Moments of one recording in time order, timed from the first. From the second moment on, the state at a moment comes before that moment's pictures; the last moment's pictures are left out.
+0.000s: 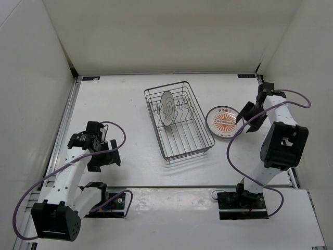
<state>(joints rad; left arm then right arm) -0.10 0.95 0.79 -1.20 0.04 -0.37 -0.18 1.73 1.34 -1.02 -0.10 0.46</state>
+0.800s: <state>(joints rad) -0.10 0.95 0.77 -1.20 0.06 -0.37 0.30 1.90 1.48 -0.84 -0.23 0.28</state>
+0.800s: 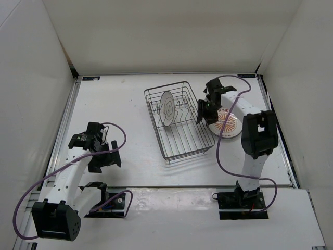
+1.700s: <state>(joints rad) -0.10 0.95 0.77 -1.20 0.05 -0.37 0.37 1.91 1.44 -0.89 -0.12 0.68</state>
